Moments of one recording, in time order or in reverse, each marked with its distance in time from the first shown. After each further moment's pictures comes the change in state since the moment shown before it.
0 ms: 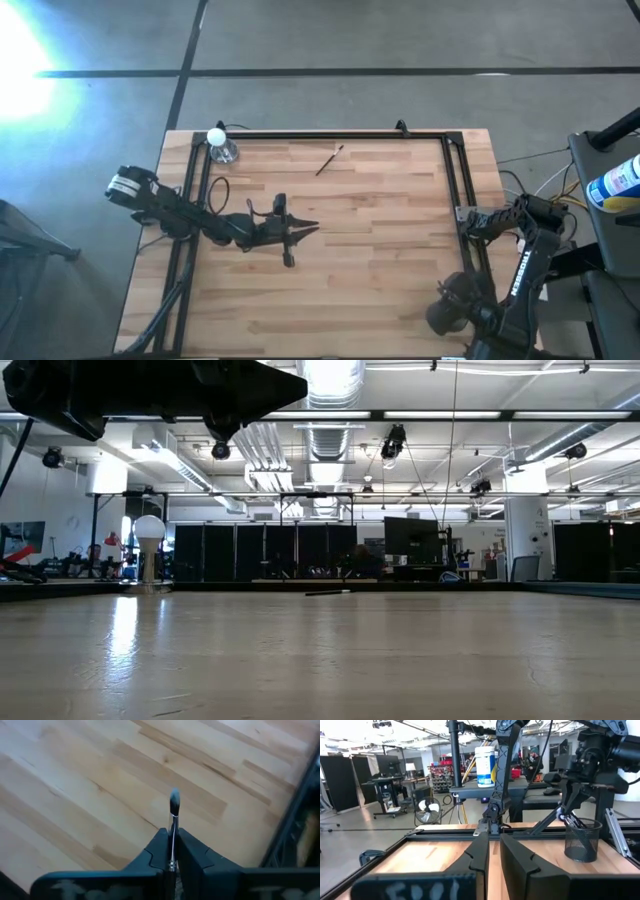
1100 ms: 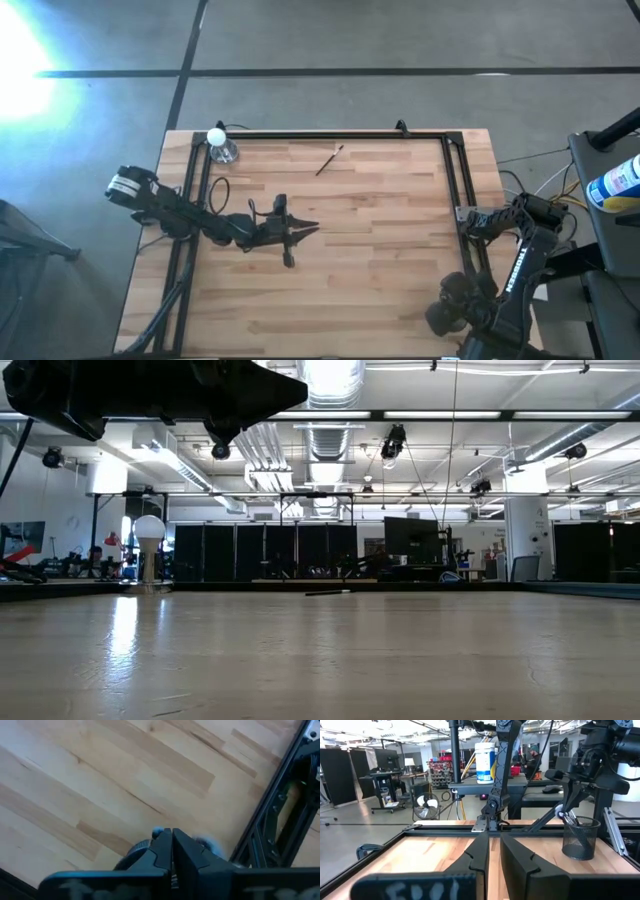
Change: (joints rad) left arm 0.000 0.000 0.000 -0.020 0.000 -0.033; right arm -0.046 0.000 0.031 0.013 -0.172 -0.076
